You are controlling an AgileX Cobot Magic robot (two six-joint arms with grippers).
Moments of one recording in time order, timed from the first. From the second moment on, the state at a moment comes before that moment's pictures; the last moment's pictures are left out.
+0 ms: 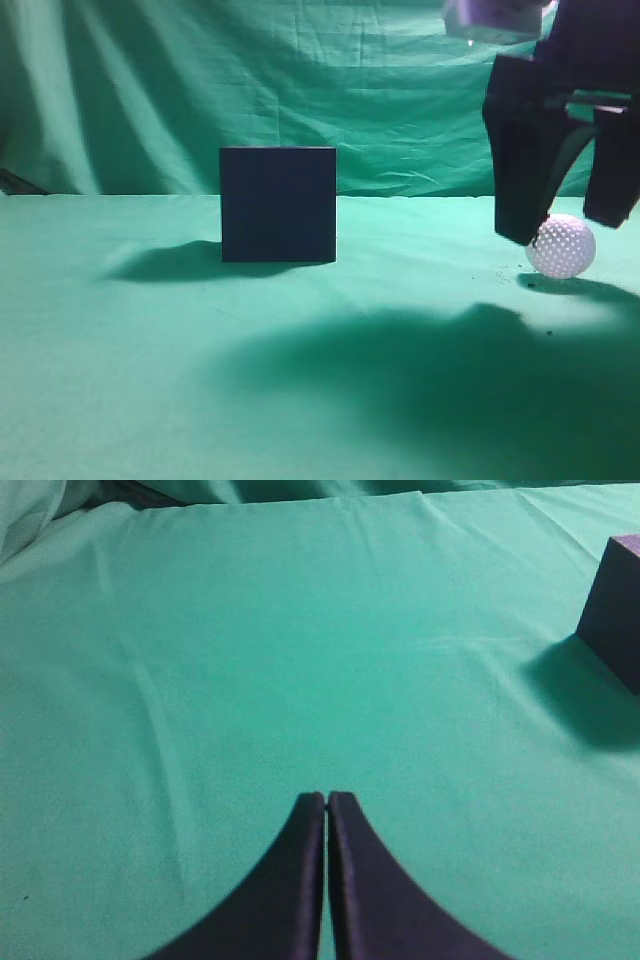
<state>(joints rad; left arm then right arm) -0.10 -0.02 0.02 0.09 0.36 -0.03 0.45 1.64 -0.94 0.09 0.70 -0.23</state>
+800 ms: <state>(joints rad) -0.10 -0.02 0.02 0.09 0.36 -0.03 0.45 1.74 -1.06 0.03 0.72 -0.13</state>
